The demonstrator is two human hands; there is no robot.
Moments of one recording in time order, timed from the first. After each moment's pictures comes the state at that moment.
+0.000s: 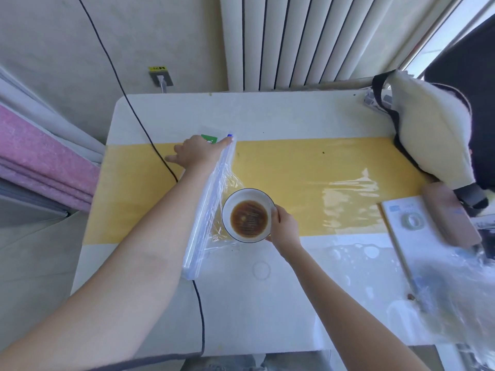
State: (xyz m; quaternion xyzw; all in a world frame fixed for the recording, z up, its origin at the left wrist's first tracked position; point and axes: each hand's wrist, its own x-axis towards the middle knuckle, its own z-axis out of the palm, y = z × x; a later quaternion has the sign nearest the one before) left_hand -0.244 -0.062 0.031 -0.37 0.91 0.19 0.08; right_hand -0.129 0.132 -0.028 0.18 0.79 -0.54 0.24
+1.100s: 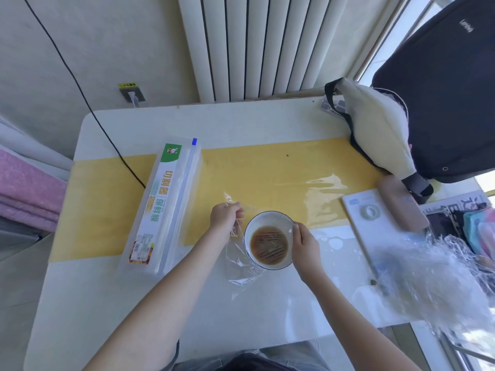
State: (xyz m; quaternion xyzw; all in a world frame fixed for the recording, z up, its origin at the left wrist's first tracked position) left_hand -0.149 0.064 -0.015 -0.40 0.64 0.63 0.19; right_hand -0.087 0.240 -0.004 0.20 0.84 -0.48 0.13
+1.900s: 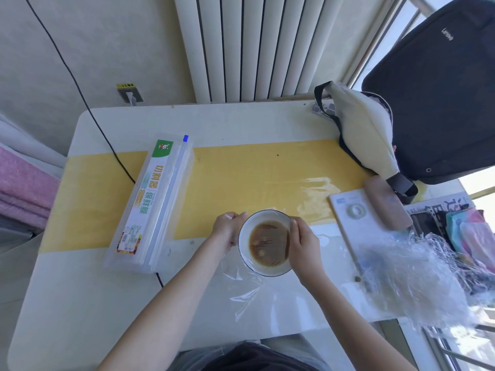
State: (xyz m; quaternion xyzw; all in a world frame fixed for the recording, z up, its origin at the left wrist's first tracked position) left_hand -0.118 0.099 -0.024 -0.37 0.63 0.64 0.24; right_hand -0.072 0.263 0.028 0.13 0.86 -0.49 0.07
